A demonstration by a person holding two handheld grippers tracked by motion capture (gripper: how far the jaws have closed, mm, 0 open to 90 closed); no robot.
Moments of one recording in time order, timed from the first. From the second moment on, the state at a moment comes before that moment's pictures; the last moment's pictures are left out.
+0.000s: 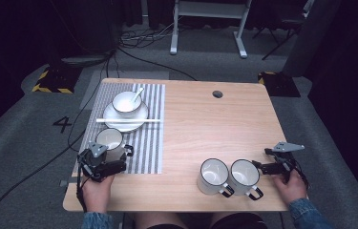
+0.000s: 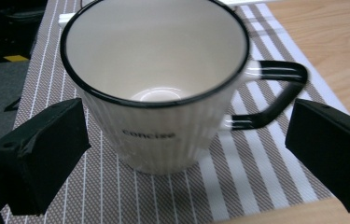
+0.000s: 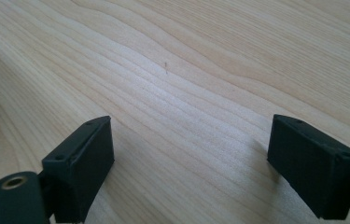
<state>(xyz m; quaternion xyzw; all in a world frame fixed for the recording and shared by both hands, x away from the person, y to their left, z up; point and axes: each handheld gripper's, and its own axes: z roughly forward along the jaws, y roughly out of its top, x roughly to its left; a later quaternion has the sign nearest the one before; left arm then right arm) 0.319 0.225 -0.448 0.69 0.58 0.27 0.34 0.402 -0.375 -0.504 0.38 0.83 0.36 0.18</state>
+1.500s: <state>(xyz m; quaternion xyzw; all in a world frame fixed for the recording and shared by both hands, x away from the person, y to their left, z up) 0.219 0.267 -0.477 0.72 0.57 0.24 0.31 0.404 -0.375 -0.504 0.38 0.83 0.36 0.18</state>
